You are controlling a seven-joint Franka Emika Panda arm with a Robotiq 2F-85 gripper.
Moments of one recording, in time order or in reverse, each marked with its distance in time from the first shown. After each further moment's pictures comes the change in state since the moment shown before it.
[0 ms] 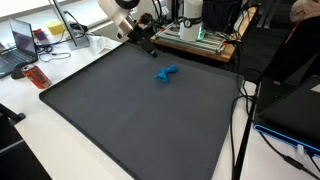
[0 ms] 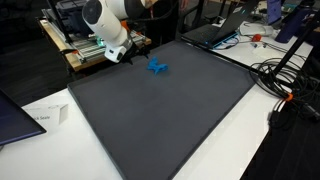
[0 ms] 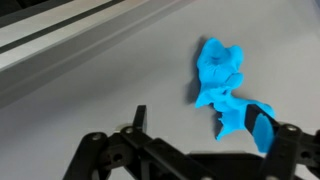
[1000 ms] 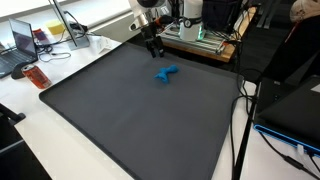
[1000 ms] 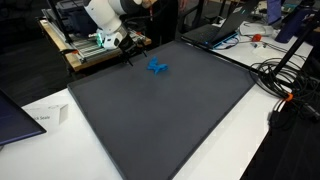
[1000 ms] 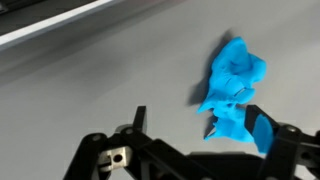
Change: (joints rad) arm 0.063 -0.185 0.063 -0.342 0.486 0.457 -0.591
